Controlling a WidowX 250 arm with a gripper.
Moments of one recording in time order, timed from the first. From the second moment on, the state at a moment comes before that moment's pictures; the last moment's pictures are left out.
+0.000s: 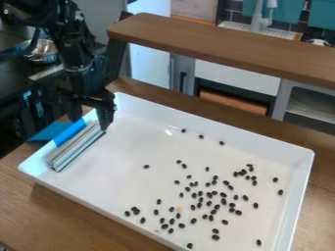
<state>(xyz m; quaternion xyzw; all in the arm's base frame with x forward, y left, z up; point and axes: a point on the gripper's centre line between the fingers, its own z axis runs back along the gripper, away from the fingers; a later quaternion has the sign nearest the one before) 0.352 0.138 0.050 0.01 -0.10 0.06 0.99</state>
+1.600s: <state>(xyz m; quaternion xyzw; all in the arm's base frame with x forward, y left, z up) 0.340 0.154 0.015 0.07 -0.05 0.06 0.99</state>
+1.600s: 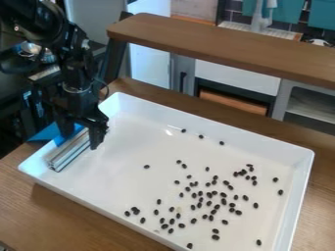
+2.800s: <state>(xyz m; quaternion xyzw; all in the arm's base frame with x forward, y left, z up) 0.332 0.136 0.007 0.04 -0.02 0.05 1.00</state>
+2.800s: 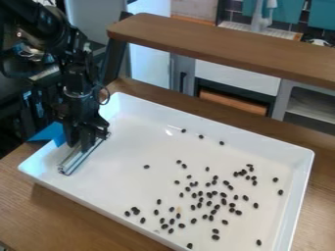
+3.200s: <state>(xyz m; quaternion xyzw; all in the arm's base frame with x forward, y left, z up) 0.326 0.092 0.004 0.04 -0.01 0.03 1.00</state>
